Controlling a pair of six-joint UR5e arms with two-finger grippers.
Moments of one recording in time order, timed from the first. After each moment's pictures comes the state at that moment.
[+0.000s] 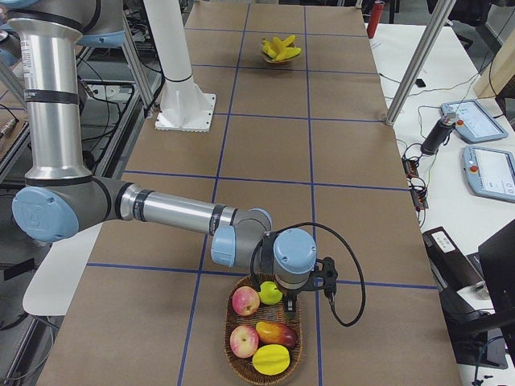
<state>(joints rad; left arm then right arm) -1.57 -1.50 -1.75 -1.54 -2.41 0.14 1.70 -1.56 1.45 -1.52 2.38 -0.11</state>
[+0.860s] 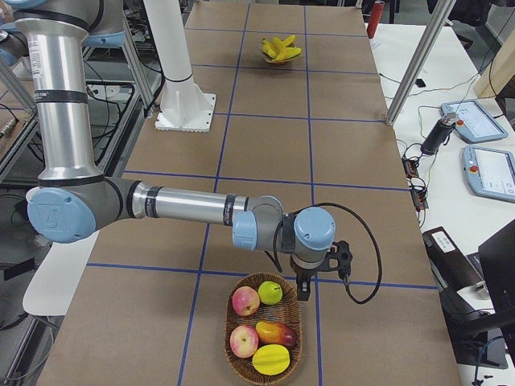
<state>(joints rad) -1.58 -1.53 -1.73 -1.54 -2.29 0.06 1.62 -1.51 1.49 -1.55 2.37 0.01</state>
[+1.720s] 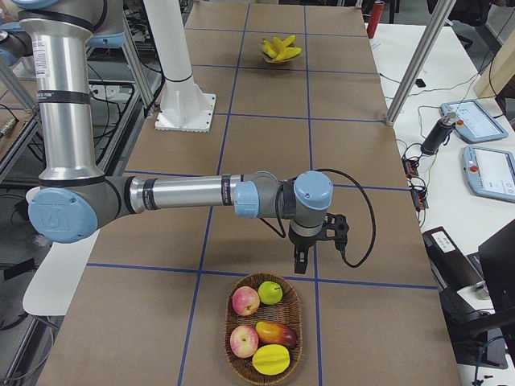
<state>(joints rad) -1.58 -1.53 -1.72 -1.55 -2.27 0.05 1.56 -1.54 1.64 -1.63 2.31 0.09</state>
